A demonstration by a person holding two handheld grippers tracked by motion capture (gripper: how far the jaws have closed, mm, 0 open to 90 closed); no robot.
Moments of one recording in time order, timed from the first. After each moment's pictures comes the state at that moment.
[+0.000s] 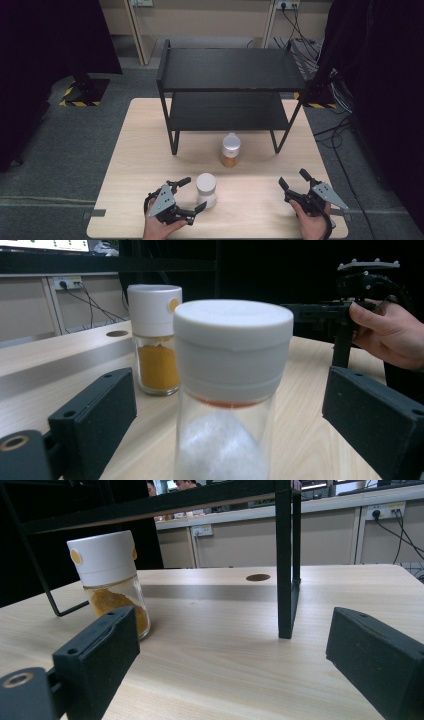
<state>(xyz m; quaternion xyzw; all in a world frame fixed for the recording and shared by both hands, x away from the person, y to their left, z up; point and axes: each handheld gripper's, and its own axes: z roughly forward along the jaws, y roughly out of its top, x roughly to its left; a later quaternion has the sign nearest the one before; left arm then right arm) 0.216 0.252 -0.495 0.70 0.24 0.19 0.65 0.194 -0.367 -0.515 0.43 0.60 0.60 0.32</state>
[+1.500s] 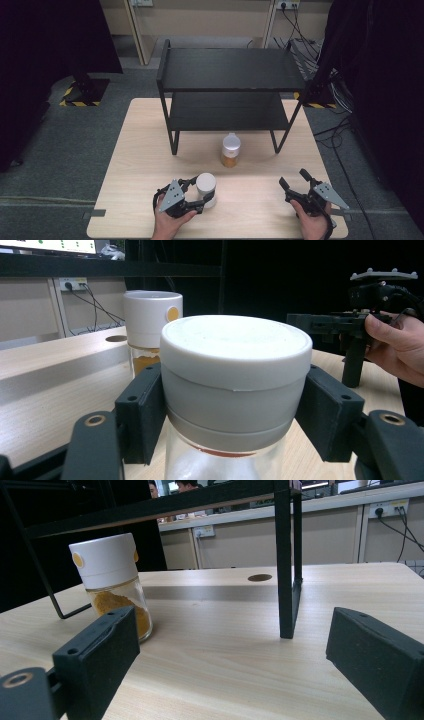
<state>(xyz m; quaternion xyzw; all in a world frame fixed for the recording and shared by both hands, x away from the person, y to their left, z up) 0.221 0.231 -0.499 0.69 0.25 0.19 0.66 0.195 -0.370 -0.516 0.43 0.60 0.60 0.31</state>
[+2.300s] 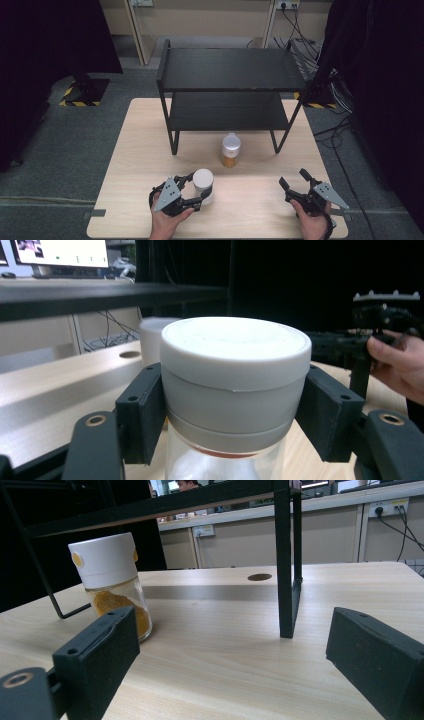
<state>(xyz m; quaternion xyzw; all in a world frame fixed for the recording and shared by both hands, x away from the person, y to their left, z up) 0.213 0.235 -0.474 0.67 0.25 0.22 0.66 0.196 -0.370 -0.515 0.43 0.60 0.60 0.31</state>
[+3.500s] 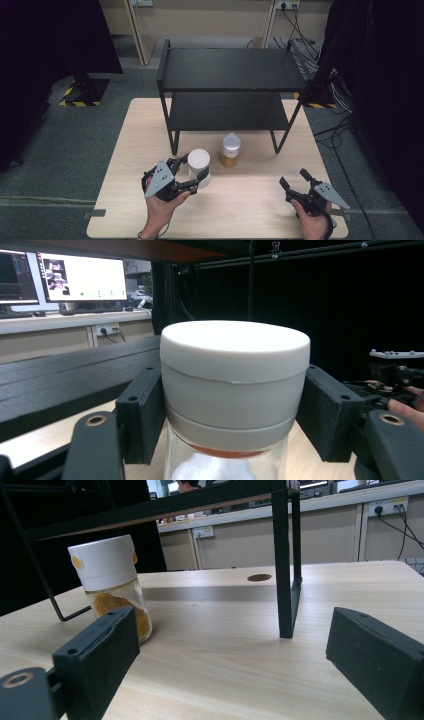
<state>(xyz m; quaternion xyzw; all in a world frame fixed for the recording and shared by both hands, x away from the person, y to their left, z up) 0.224 0.237 -0.427 0.64 0.25 0.26 0.68 0.196 -0.371 -0.516 0.43 0.59 0.61 0.31</state>
